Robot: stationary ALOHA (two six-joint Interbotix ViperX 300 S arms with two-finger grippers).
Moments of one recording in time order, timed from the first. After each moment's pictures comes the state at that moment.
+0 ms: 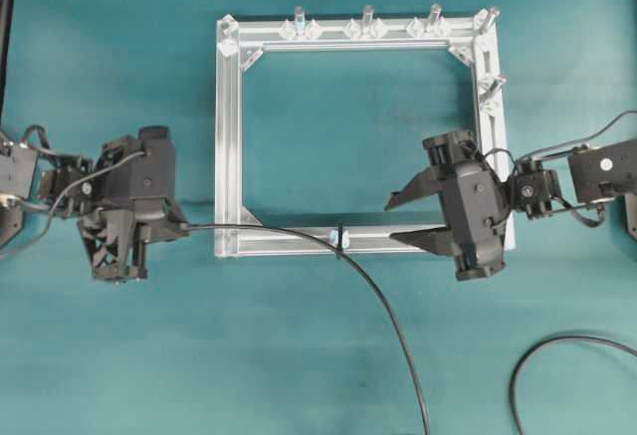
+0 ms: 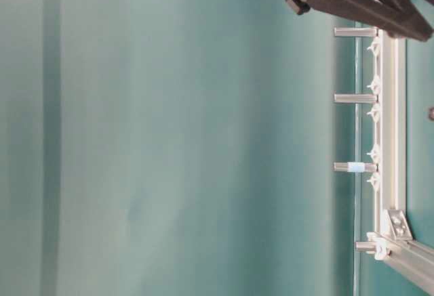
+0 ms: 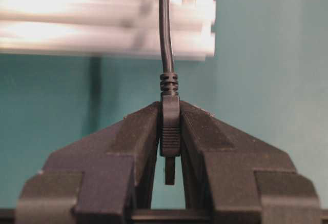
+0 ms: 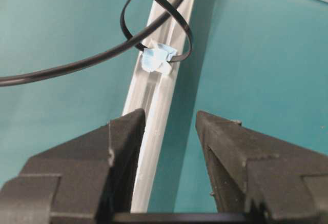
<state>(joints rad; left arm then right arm) -0.14 -0.26 1.05 -0.06 0.17 -0.18 0.08 -0.11 0.94 -0.12 -0.27 0.07</state>
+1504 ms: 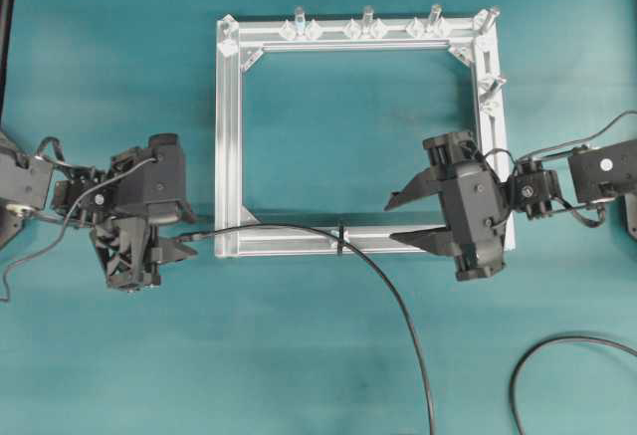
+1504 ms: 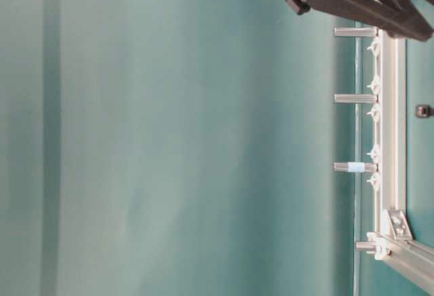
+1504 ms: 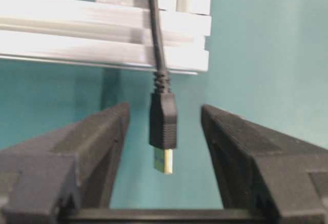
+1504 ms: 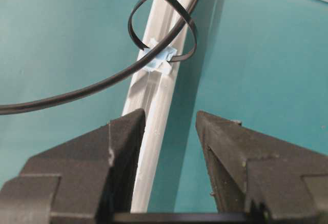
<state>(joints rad) -0.15 -0.19 1.03 -0.06 0.09 -0.23 0.08 -0.11 0.94 -0.12 -0.27 0.07</state>
